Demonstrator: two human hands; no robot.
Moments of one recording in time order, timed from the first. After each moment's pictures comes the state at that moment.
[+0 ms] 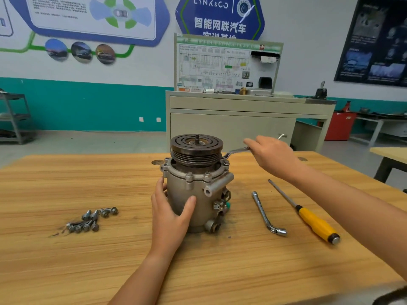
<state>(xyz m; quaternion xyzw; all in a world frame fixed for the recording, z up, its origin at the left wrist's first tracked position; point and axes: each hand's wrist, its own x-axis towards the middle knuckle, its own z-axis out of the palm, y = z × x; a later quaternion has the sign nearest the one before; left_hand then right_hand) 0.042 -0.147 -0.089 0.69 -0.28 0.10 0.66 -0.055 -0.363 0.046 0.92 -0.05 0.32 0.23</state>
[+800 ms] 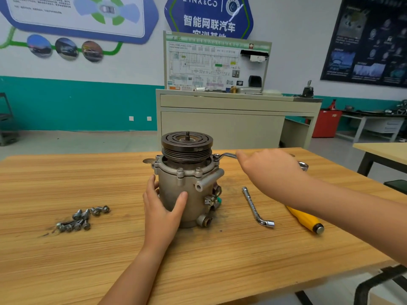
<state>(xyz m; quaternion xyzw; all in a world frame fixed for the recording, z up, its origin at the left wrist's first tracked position) 0.045 -0.149 -0.094 0.69 -0.27 0.09 0.67 -0.101 -0.276 0.064 0.92 -0.19 0.06 0.35</state>
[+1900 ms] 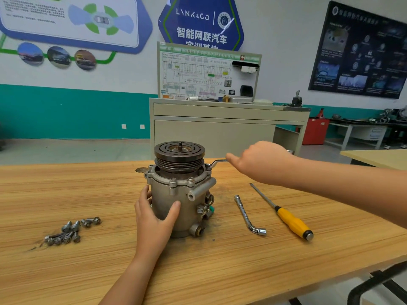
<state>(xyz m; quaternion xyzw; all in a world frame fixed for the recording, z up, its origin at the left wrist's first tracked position) 0.049 -0.149 -0.092 0.69 -0.26 0.08 0.67 -0.095 -0.302 0.091 0.90 -0.09 0.00 0.43</state>
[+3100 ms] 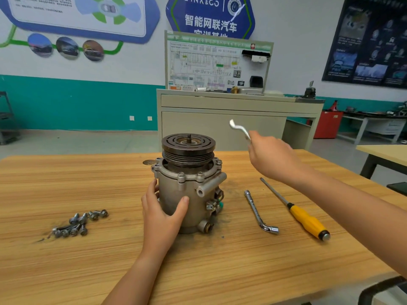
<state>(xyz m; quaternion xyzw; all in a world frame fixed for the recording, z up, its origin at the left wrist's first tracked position) 0.047 -0.148 -0.091 0.70 -0.26 0.09 0.66 -0.070 -0.328 0.059 0.93 -0.22 0.28 0.10</state>
